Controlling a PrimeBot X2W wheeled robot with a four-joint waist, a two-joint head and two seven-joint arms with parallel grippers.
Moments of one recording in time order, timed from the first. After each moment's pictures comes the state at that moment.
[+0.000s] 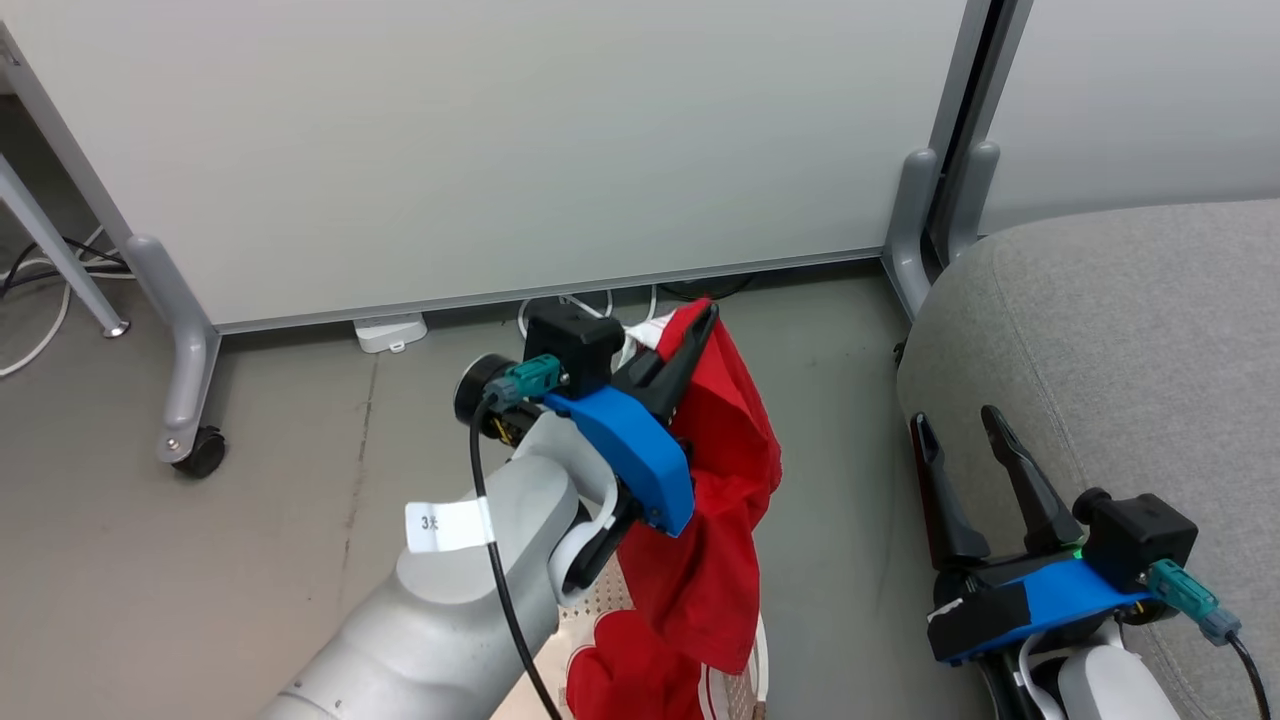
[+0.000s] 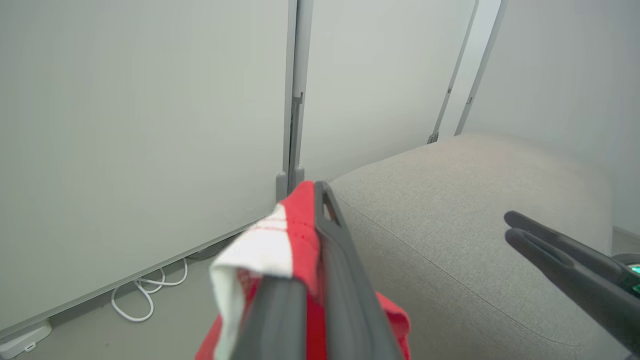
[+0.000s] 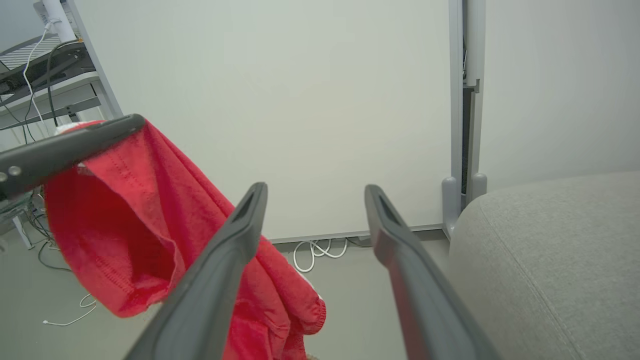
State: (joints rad) left arm -0.76 0.05 -0.93 0.75 -0.82 -0.13 -0.24; right arm -0.16 -0.05 0.07 0.23 0.26 0.13 -0.22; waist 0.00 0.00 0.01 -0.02
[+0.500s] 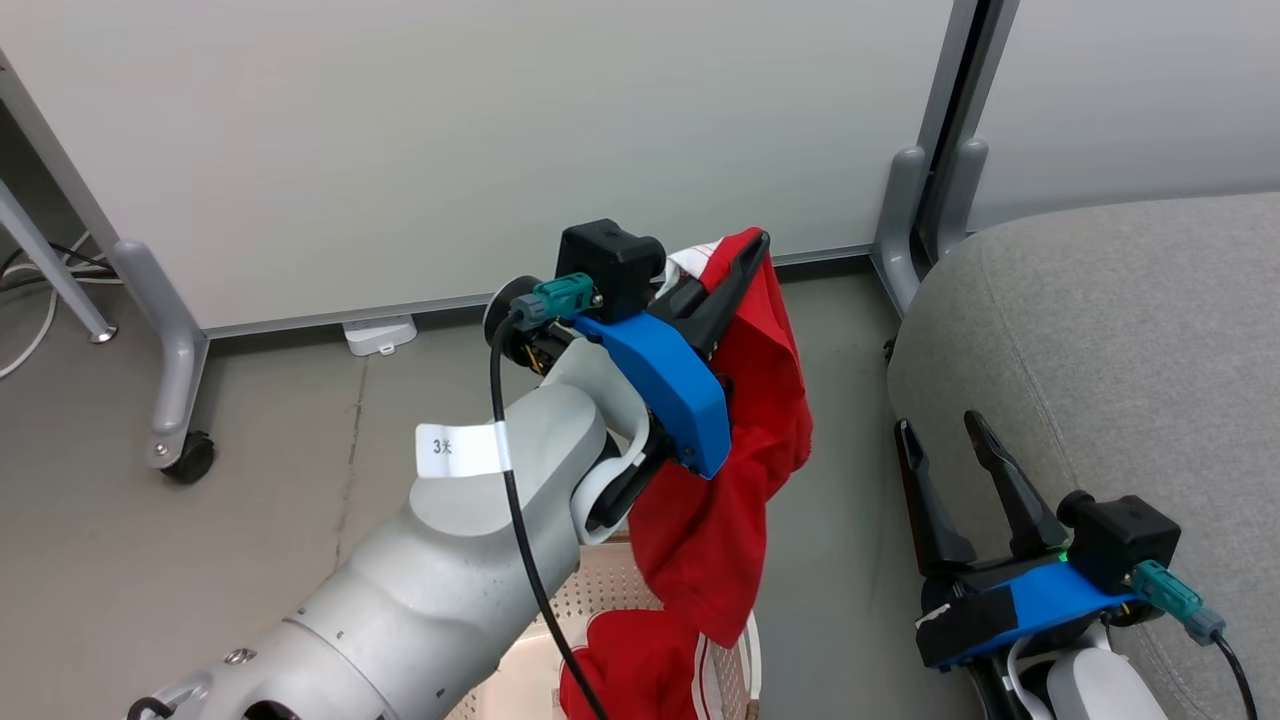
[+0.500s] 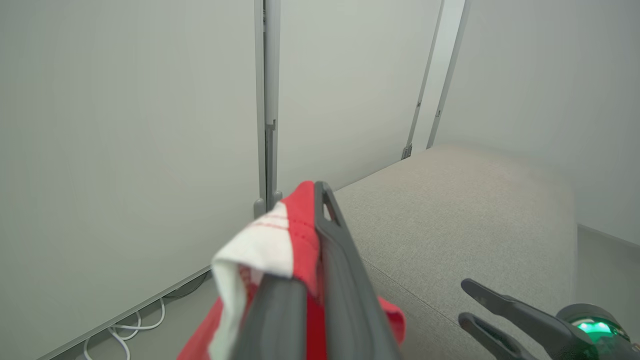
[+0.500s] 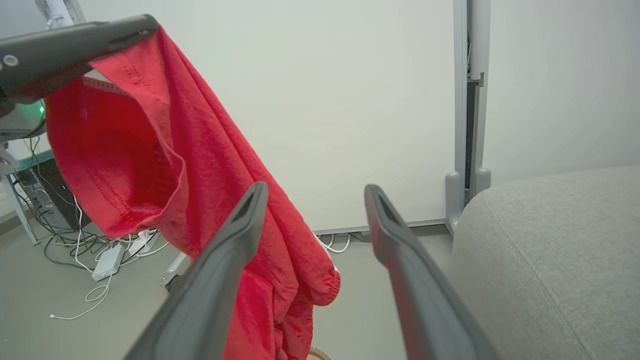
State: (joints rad) left arm -0.91 0.05 -1.04 0.72 -0.96 -0.12 -0.21; right arm -0.16 -0.05 0.10 0.24 0.27 0.13 -0.22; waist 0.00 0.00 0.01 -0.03
